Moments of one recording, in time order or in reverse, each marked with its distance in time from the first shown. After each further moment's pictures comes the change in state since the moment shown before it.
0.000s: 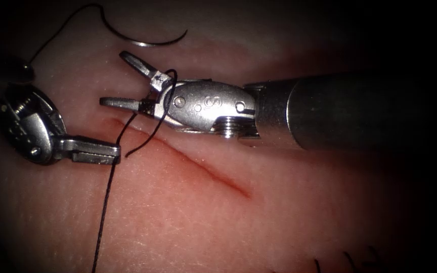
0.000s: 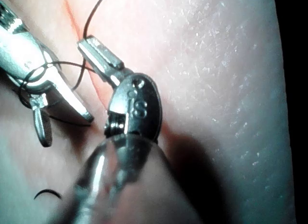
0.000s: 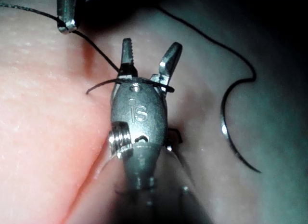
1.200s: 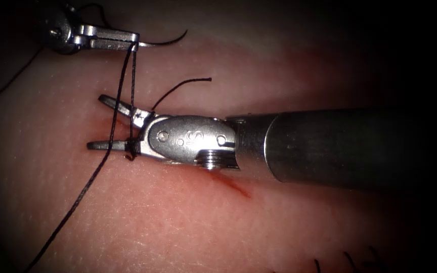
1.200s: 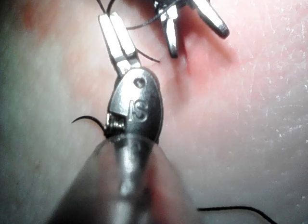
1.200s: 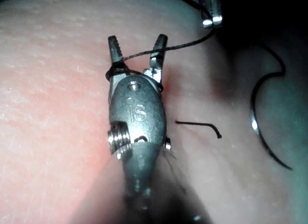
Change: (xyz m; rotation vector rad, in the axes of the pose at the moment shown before) right arm -0.002 -0.004 -0.001 0.262 0.089 0.029; left arm -0.007 -0.010 0.001 -0.107 0.152 -0.215
